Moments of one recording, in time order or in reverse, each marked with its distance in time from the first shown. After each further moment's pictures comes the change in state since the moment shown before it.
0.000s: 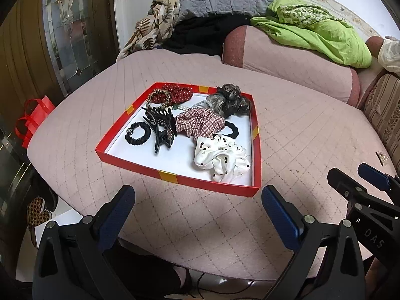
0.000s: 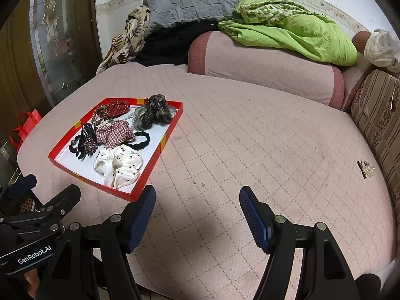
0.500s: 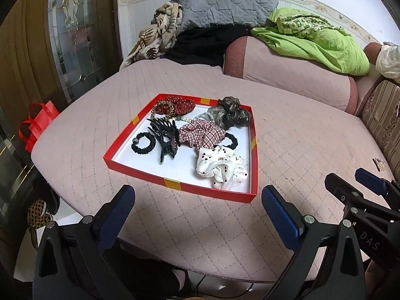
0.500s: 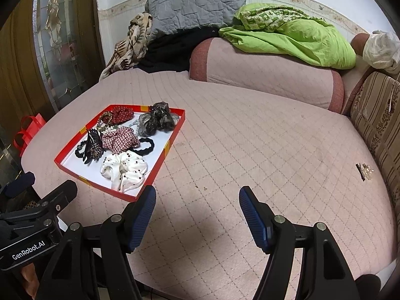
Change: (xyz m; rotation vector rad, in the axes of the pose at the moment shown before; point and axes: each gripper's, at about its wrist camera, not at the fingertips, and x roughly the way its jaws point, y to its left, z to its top) left arm -0.021 0.003 0.004 -0.006 -0.051 0.000; right arm -0.014 0.000 0.001 0.003 -0.032 0.014
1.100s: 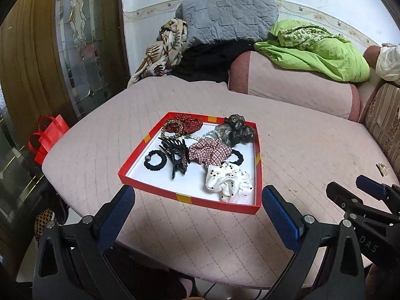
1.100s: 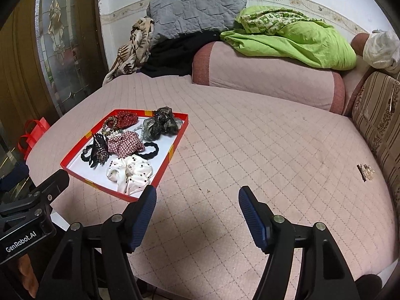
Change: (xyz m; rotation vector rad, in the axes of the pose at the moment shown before) left arm -0.024 0.003 0.007 0.016 -0.091 0.042; right arm -0.011 0.001 0.002 0.010 -0.022 0.022
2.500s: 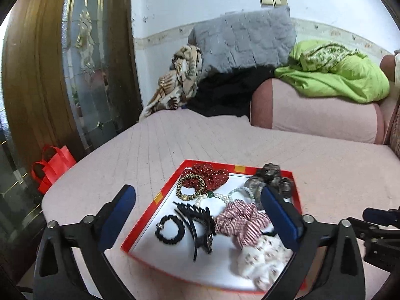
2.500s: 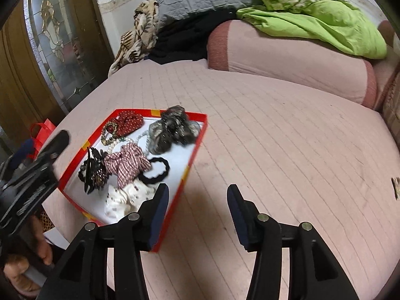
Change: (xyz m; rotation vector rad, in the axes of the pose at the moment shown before) left arm 0.076 0.026 0.061 0.008 -0.208 0.108; right arm 0.088 0.004 0.055 0.024 0.116 0.114
